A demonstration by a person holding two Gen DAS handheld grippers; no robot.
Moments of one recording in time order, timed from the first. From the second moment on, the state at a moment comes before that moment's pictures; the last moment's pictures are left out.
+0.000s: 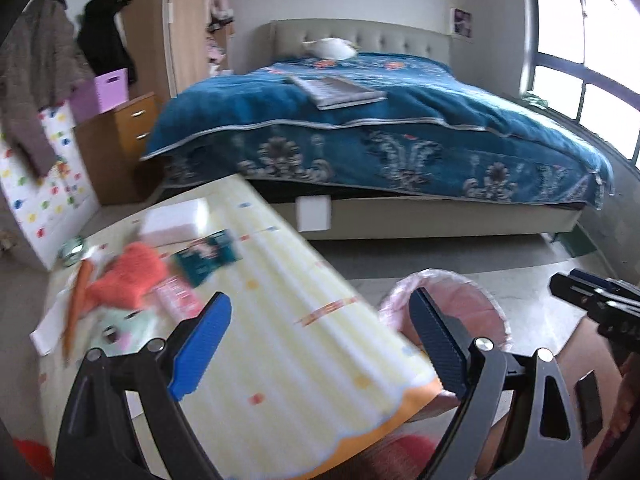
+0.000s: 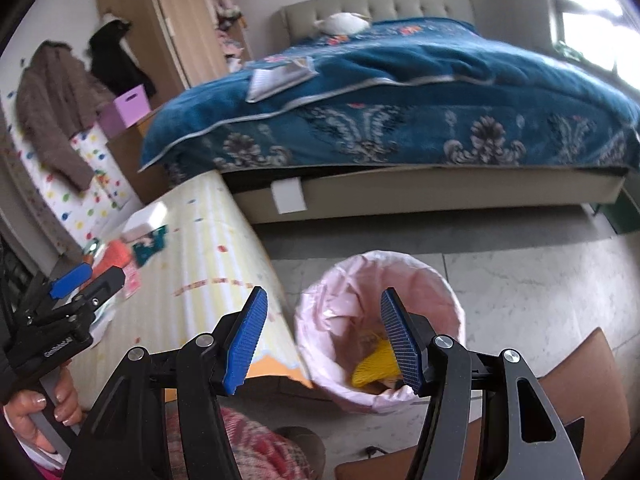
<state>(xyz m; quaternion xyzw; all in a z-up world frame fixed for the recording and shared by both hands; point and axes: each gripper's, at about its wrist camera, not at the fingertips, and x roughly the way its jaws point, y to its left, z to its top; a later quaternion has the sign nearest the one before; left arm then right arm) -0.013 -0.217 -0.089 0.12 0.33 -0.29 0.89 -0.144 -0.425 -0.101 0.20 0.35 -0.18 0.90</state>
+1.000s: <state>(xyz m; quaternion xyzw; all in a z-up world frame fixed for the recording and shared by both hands) 0.039 0.031 -0.109 0.03 0.38 -0.06 0.92 -0.009 -0.190 -0.086 0.03 0.37 0.05 0.93</state>
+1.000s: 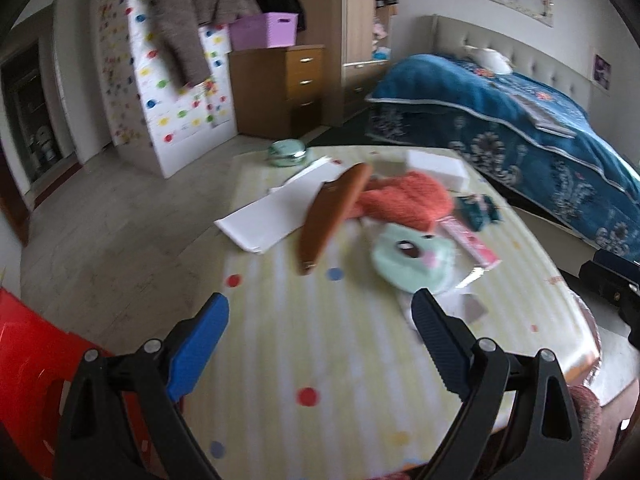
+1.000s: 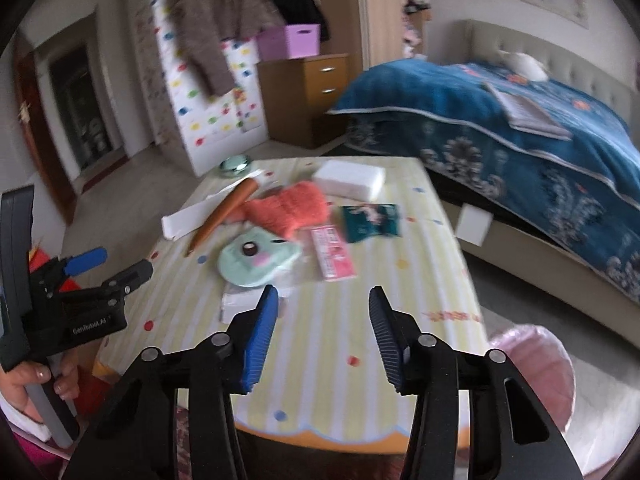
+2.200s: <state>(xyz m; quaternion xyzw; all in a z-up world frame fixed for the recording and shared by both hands) 0.089 0.052 -0.131 0.04 0.41 -0.02 0.91 0.108 -0.098 -0.173 -0.06 0.44 0.16 0.88</state>
